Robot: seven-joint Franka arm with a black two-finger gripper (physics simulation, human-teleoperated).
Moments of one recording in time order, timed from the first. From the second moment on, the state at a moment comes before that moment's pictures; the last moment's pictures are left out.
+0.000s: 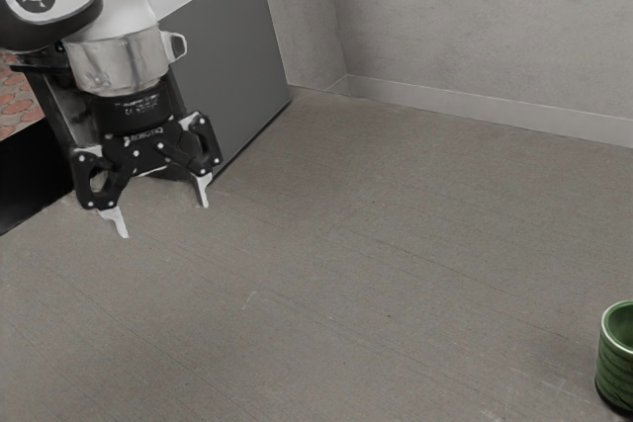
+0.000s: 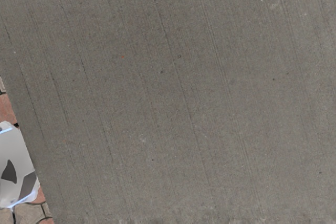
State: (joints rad) arm 0.17 -0.16 -0.10 -1.53 -0.07 1.22 -1.22
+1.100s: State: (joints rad) arm 0.71 0.46 -0.22 -0.99 0.19 2.12 -1.76
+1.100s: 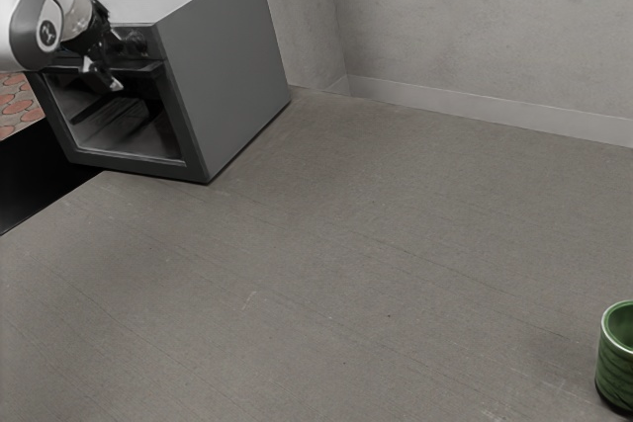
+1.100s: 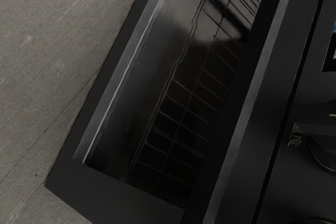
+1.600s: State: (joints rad) arm 0.77 0.51 -0.22 -0.99 0.19 2.23 -1.71
